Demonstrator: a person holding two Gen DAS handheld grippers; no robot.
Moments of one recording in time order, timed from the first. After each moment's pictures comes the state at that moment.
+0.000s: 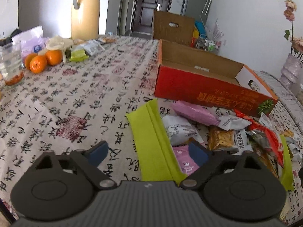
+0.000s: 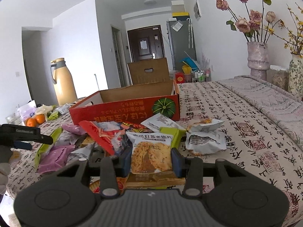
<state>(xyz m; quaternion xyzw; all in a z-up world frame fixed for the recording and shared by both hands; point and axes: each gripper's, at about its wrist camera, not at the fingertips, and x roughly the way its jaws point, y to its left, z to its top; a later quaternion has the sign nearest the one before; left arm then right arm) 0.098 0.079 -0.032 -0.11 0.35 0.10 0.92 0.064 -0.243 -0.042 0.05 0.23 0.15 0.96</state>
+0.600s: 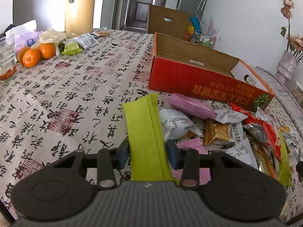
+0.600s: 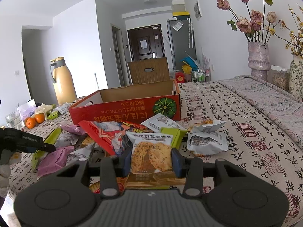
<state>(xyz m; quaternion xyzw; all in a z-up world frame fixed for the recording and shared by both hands) 0.097 0.077 -0.037 -0.12 0.36 0.08 0.92 0.065 -0.240 -0.041 0.05 0.23 0.15 0.96</state>
